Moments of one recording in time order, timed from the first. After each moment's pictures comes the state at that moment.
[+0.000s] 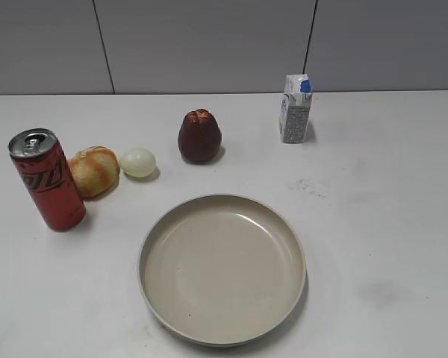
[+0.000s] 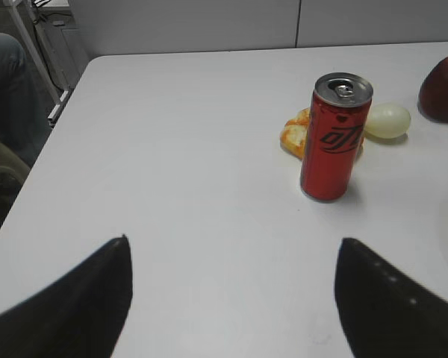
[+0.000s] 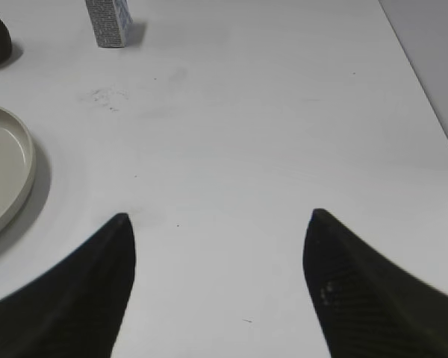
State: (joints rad) left arm -0.02 -0.01 -0.50 -0.07 1.03 0.14; right arm -0.02 -0.01 -0.49 0.10 1.05 -0.04
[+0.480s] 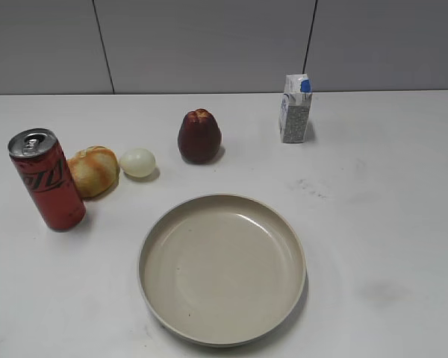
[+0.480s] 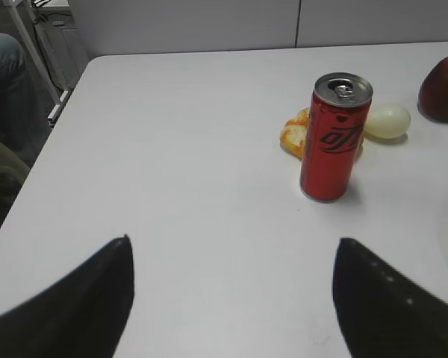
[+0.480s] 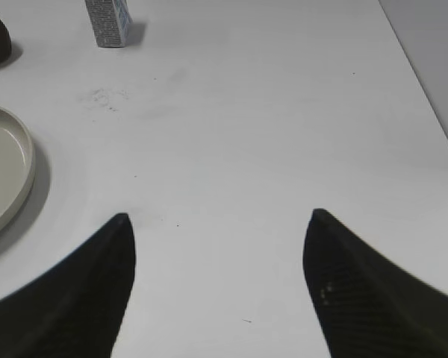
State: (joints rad) left arm -0.02 -0.01 -0.50 -0.07 1.03 0.14; right arm -0.02 -0.01 -0.49 0.10 1.05 -0.04
